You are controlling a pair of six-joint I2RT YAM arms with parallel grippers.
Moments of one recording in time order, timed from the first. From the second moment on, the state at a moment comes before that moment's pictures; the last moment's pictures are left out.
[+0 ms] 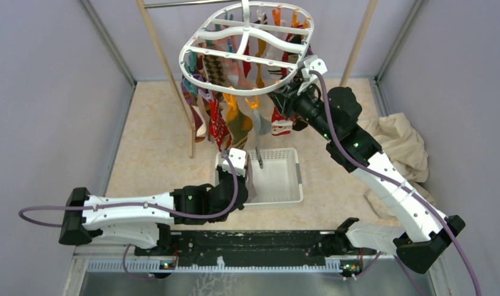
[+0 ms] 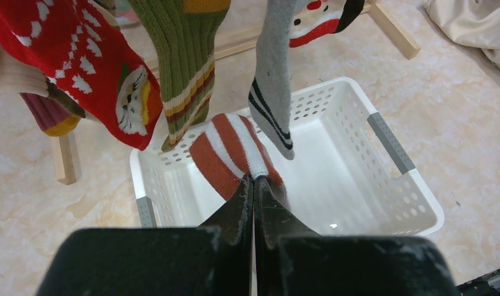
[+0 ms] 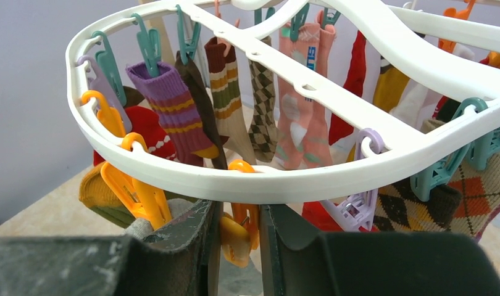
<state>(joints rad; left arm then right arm) -1.45 1.15 0.91 -0.25 -1.07 -0.49 0.66 1.12 1.31 -0.11 -0.04 0.05</state>
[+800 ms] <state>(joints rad) -1.37 1.28 0.90 -0.24 -0.99 -0.53 0.66 0.98 1.16 -0.14 -0.03 0.12</state>
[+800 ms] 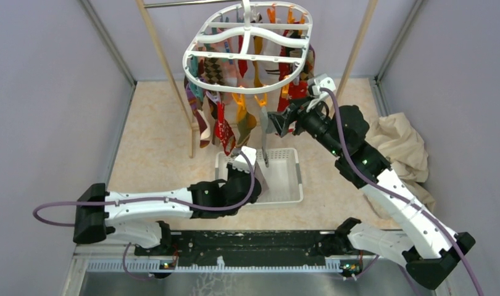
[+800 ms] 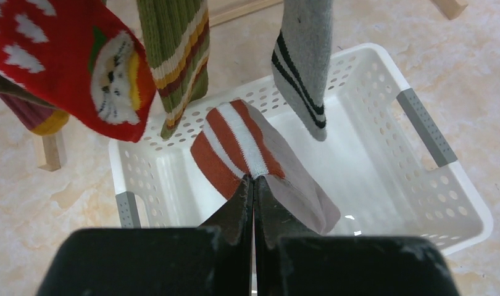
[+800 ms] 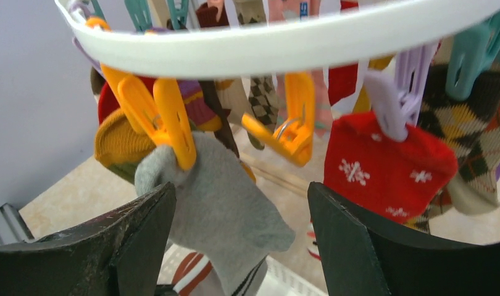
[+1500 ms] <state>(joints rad) -1.33 1.38 0.89 -0.37 -0.90 -0.73 0.66 0.83 0.99 -0.22 0.02 0.17</state>
